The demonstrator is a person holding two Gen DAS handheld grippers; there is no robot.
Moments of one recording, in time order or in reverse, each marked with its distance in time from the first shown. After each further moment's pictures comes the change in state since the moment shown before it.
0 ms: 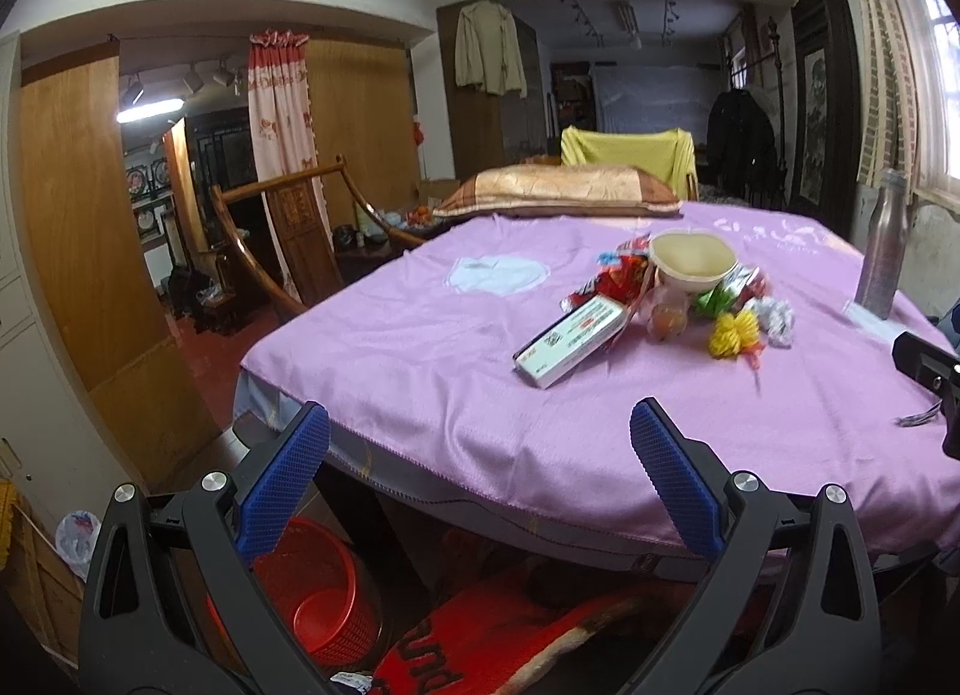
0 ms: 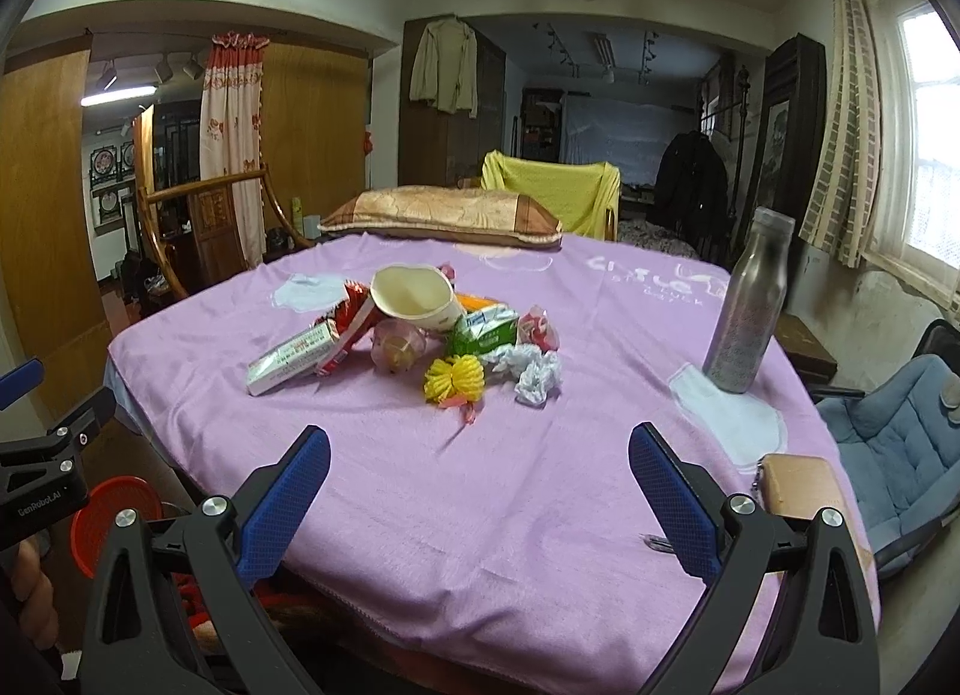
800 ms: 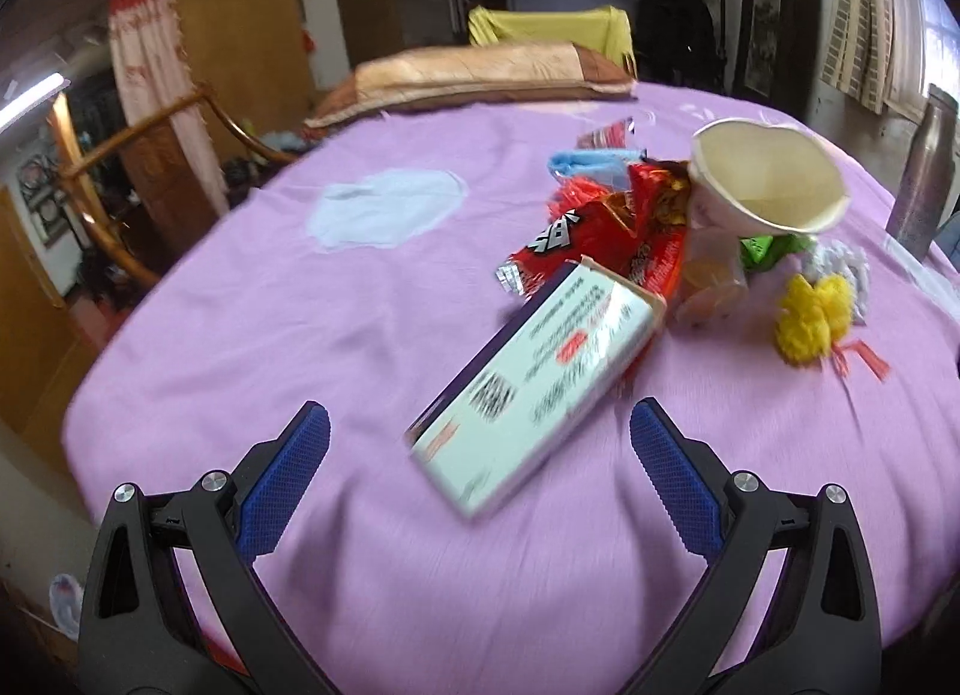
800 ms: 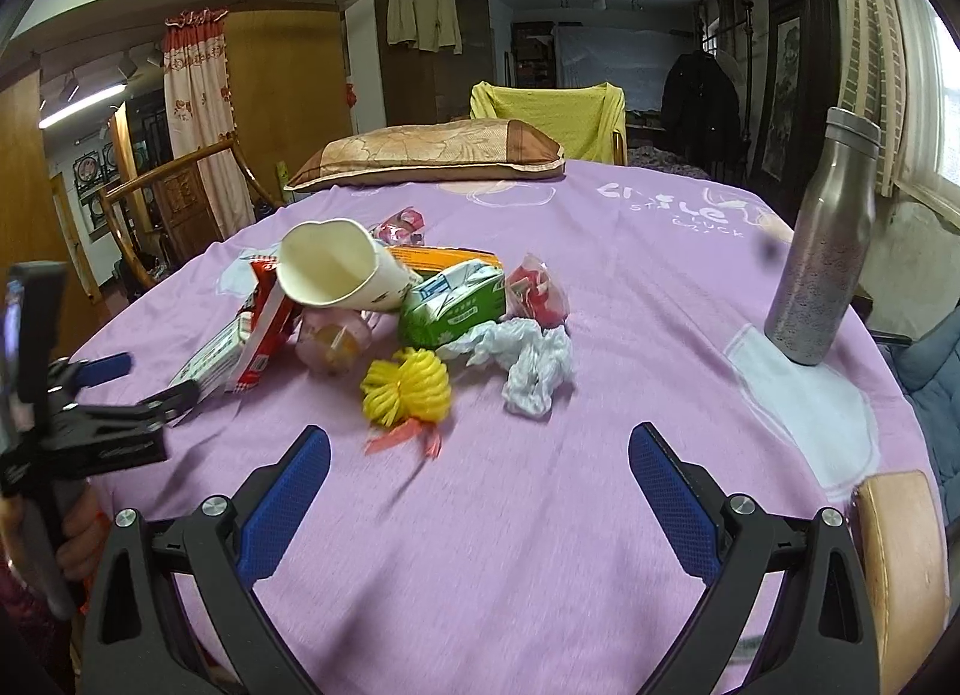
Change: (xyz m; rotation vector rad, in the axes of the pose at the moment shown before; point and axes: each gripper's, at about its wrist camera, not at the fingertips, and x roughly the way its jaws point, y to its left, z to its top) left arm 0.217 -0.040 0.041 0.130 0.283 -0.223; right arm 0.124 -0.027 0.014 0.093 0.152 0.043
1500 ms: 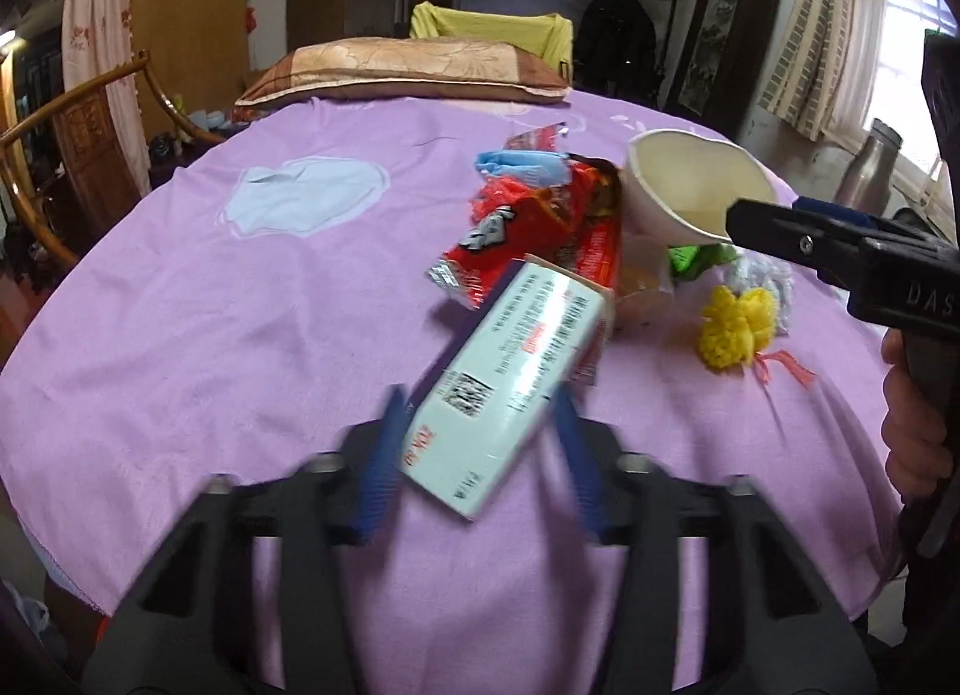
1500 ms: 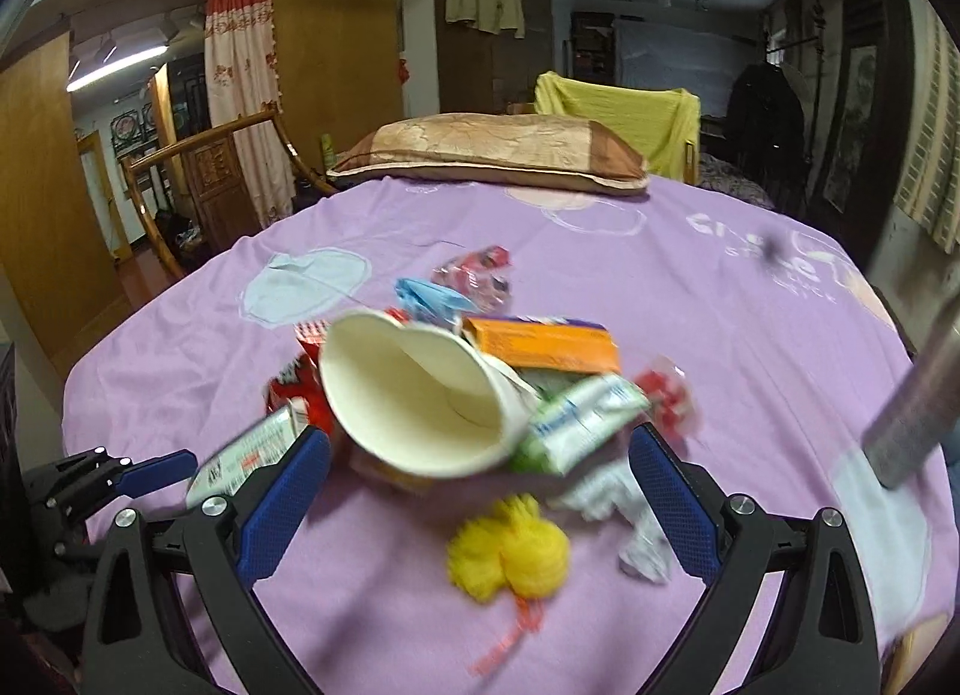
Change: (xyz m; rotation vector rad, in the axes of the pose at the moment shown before) left arm -0.001 0.004 0.001 -0.036 -0.017 -0.214; right arm 0.078 0.063 0.073 -0.110 0.055 0.097
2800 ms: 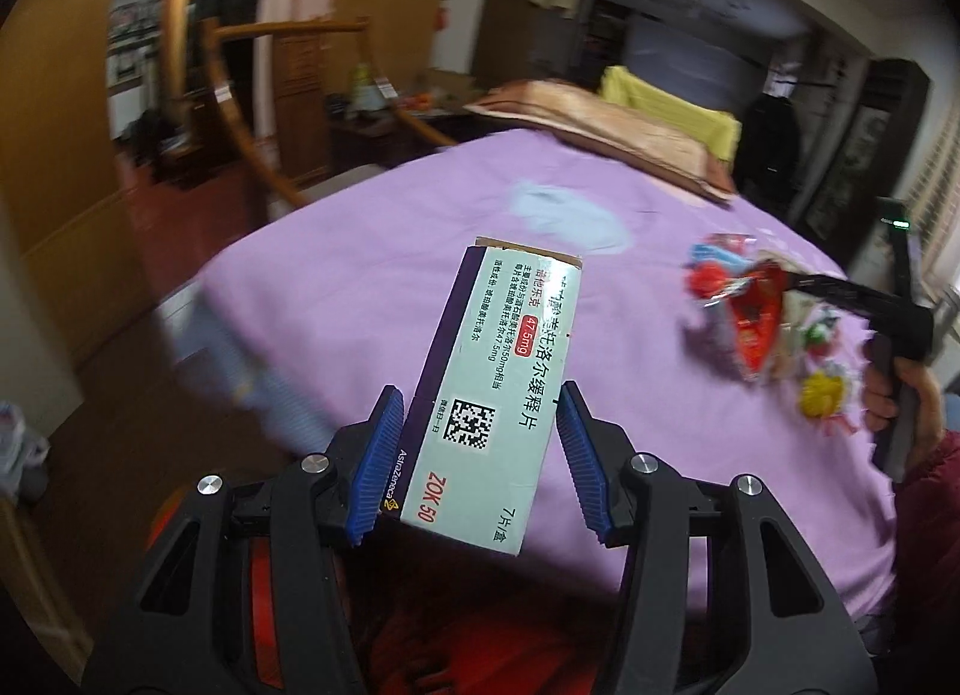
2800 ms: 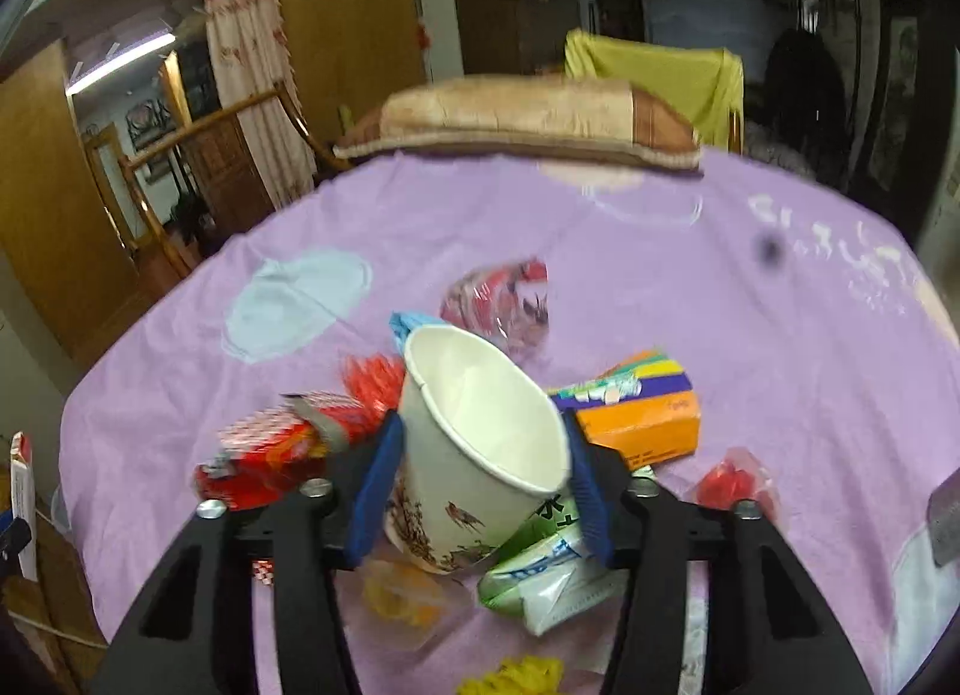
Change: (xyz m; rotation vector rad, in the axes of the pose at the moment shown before) left arm -0.133 0.129 -0.064 -0.355 -0.091 0.250; right arm 0.063 -0.010 0.041 0.006 0.049 0.077
